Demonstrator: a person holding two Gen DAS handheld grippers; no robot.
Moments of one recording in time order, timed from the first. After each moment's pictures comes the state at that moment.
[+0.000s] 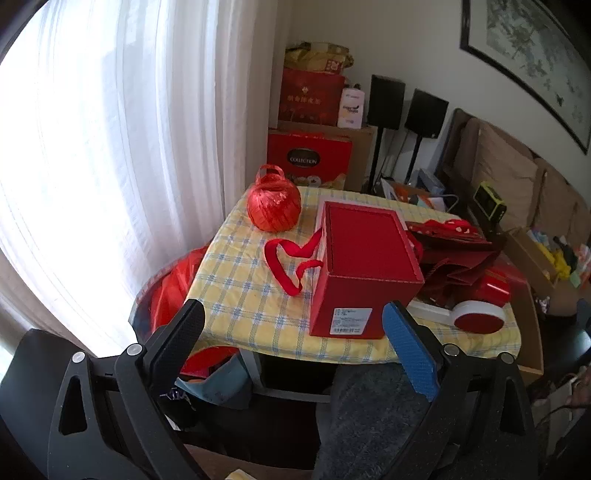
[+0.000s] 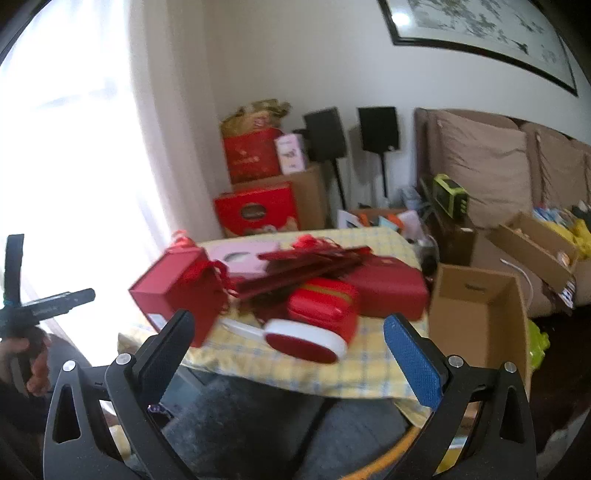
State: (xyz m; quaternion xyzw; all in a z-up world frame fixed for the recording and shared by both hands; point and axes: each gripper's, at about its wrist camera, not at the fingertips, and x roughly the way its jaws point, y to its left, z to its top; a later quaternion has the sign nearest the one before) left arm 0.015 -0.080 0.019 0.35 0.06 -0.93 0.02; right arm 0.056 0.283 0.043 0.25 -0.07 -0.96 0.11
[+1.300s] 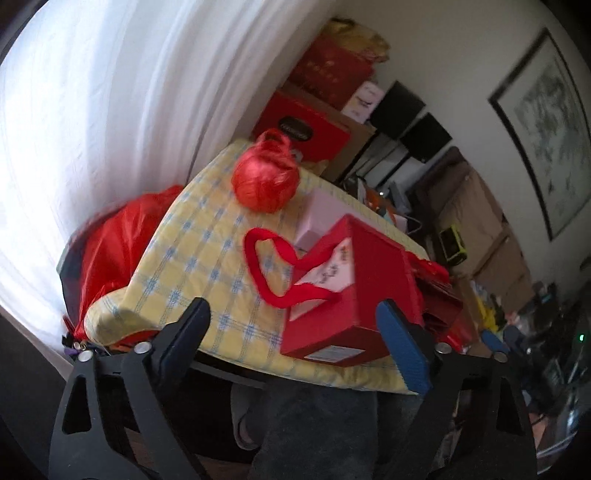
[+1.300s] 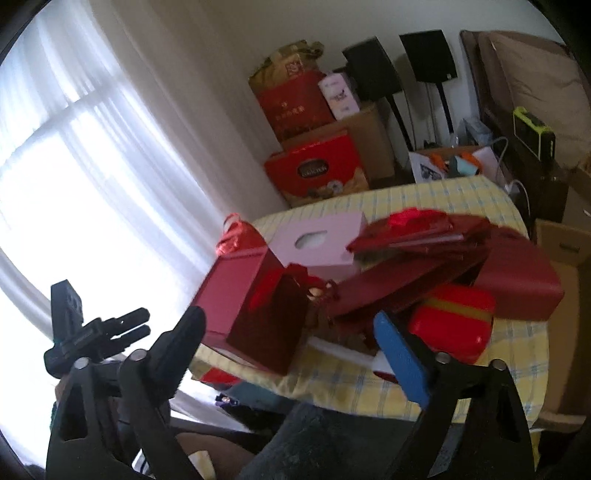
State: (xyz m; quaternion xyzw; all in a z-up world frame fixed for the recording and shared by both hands) left arm -0.052 -0.162 -0.020 0.41 0.26 -0.87 -0.05; right arm -0.057 0.224 0.030 0.36 -0.16 -0.89 0.23
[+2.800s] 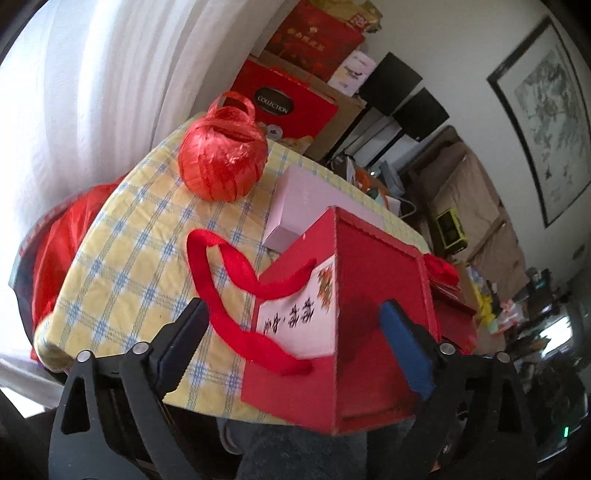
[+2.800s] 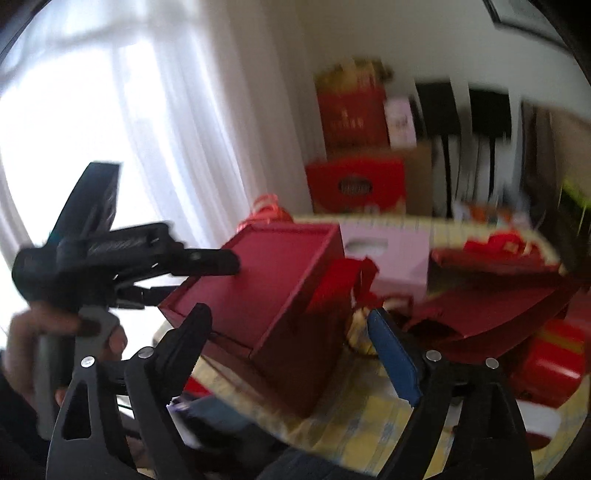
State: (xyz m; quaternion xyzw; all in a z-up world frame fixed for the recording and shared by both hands) left arm -0.132 -0.115 -0.054 0.44 0.25 -0.86 -0.10; right arm -0.060 0.111 -0.027 0.26 -0.03 -0.93 0.25
